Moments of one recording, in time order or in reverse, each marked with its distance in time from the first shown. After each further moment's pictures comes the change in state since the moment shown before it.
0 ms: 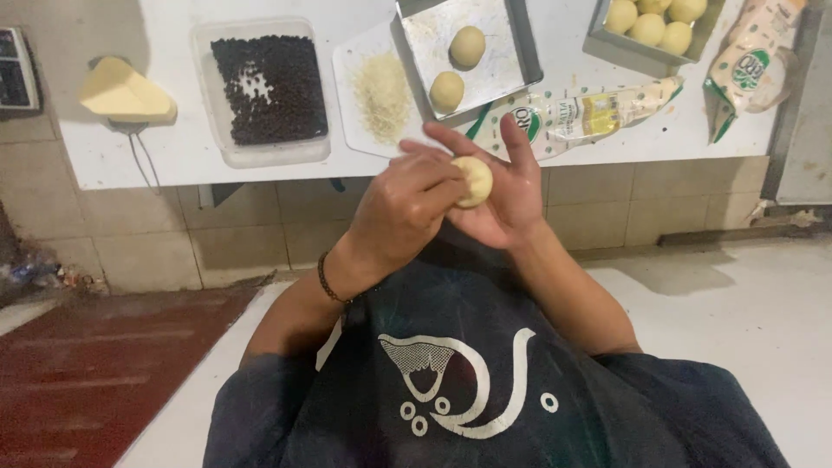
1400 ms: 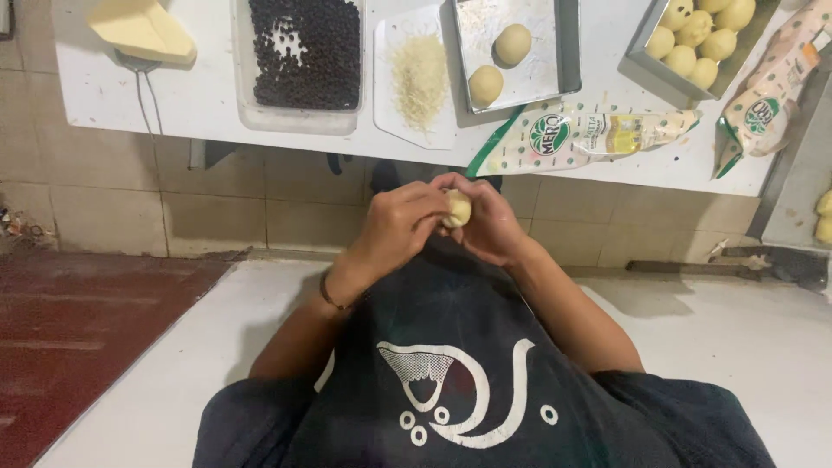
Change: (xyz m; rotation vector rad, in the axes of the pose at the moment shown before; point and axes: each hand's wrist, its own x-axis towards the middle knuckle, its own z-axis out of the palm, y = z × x) left_hand -0.104 -0.027 0.022 -0.303 0.063 -0.367; right_hand -0.015 0.043 -0.105 -0.567 0.314 0.213
